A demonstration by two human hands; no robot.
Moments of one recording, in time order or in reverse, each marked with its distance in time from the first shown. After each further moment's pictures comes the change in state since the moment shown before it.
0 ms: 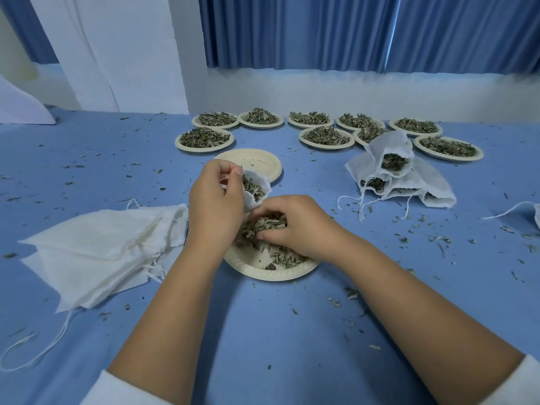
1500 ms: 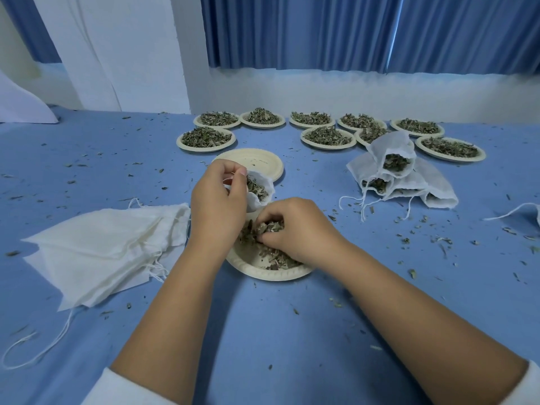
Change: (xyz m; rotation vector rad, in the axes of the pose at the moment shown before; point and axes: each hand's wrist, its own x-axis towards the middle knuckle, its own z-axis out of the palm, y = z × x) left_hand -0.001 -0.002 0.000 0.003 -0.010 0.065; right_hand -0.006 -0.016 0.007 -0.097 0.071 0.154
